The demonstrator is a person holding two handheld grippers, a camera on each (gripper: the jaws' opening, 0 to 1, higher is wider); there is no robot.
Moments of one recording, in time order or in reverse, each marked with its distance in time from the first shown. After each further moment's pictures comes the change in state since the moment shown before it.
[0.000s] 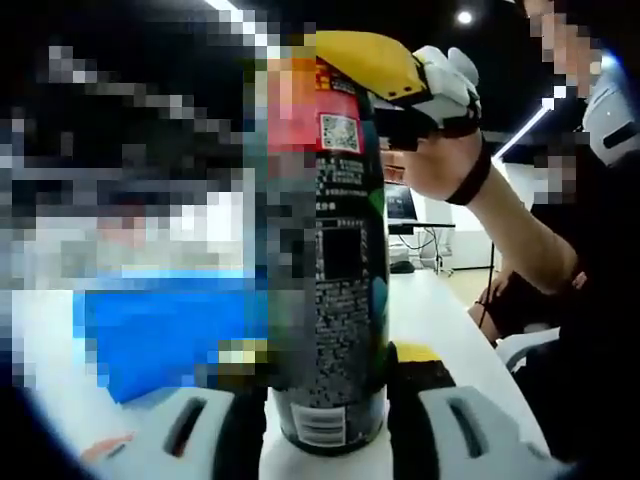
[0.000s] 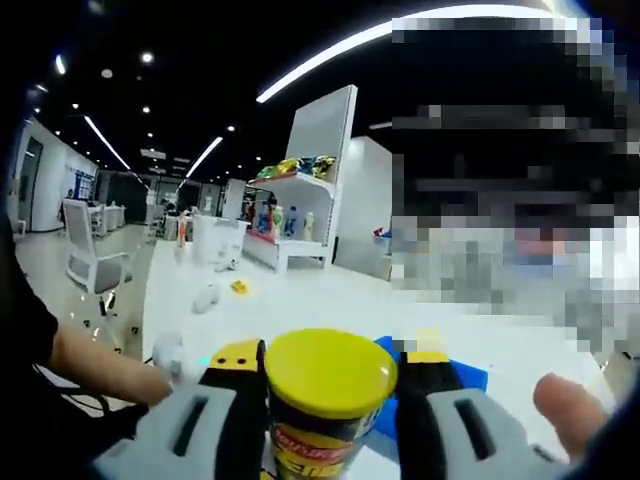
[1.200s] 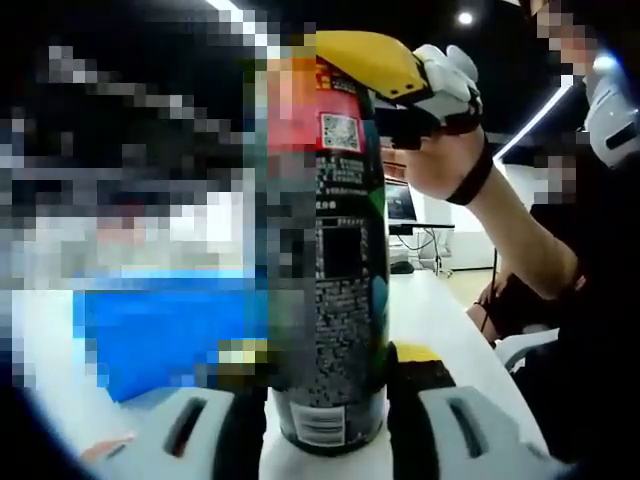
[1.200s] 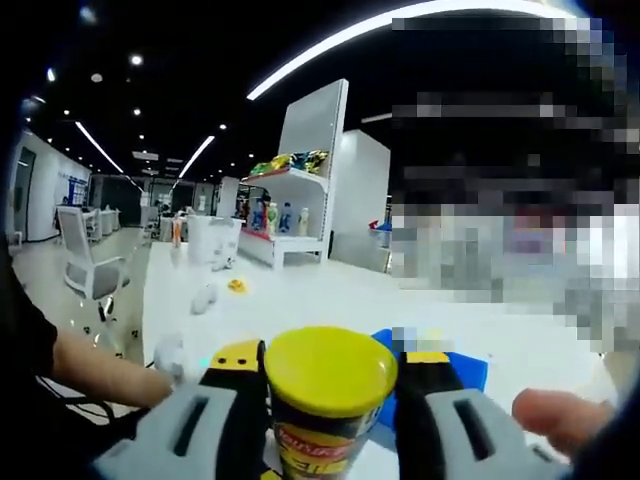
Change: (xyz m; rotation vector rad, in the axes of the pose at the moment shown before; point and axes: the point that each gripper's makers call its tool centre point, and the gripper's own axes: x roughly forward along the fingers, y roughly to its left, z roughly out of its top) left arm 0.000 -0.002 0.000 -0.002 -0.001 -0.003; right arm -0.002 -0.002 -0.002 0.037 0.031 -0.020
